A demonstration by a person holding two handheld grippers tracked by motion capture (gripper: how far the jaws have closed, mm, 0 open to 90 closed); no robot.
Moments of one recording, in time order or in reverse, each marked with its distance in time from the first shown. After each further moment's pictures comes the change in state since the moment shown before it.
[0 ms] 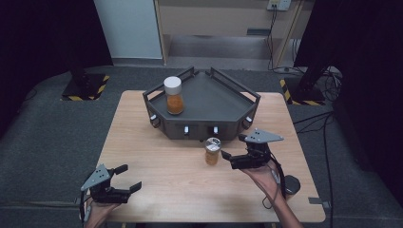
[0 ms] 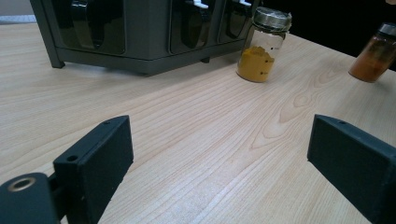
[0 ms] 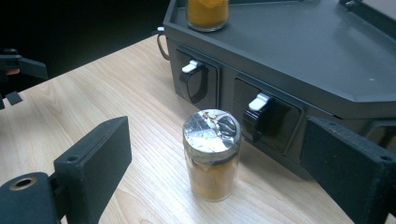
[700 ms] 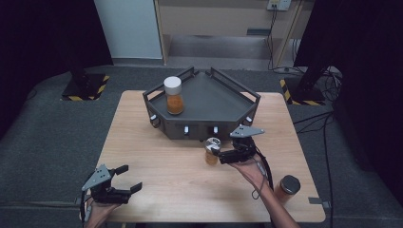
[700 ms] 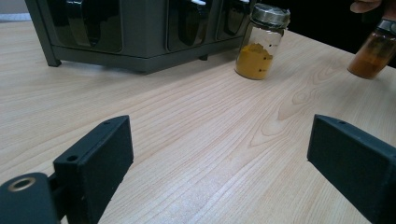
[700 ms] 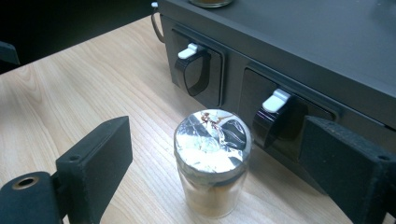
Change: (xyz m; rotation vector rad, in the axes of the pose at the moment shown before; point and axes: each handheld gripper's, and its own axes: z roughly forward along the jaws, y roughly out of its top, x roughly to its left) left arm 0.000 0.001 0.001 0.010 -0.008 0.007; right arm -0.006 0.008 0.049 0.071 0.013 -0.023
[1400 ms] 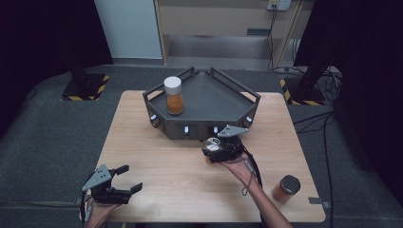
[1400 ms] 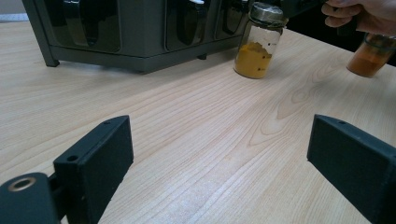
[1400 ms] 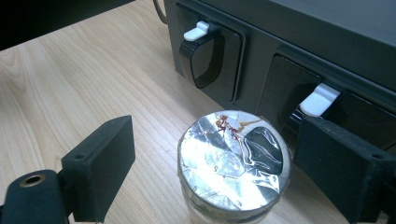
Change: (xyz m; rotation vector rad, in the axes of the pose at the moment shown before) left arm 0.000 0.000 0.000 0.002 -0.003 0.005; right arm 0.002 0.002 0.041 0.056 0.017 -0.011
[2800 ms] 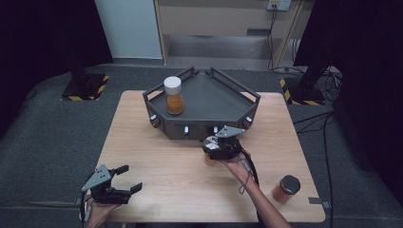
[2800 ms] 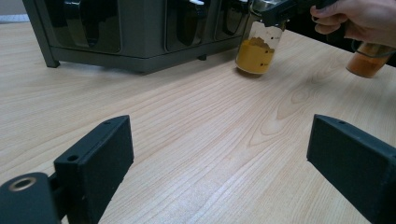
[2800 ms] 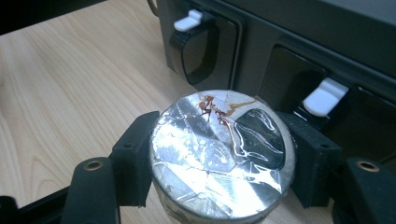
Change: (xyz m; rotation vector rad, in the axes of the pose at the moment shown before) left arm 0.000 0.000 -0.001 -0.002 0.000 0.001; right arm 0.000 -0.003 0.012 0.002 -0.015 -0.024
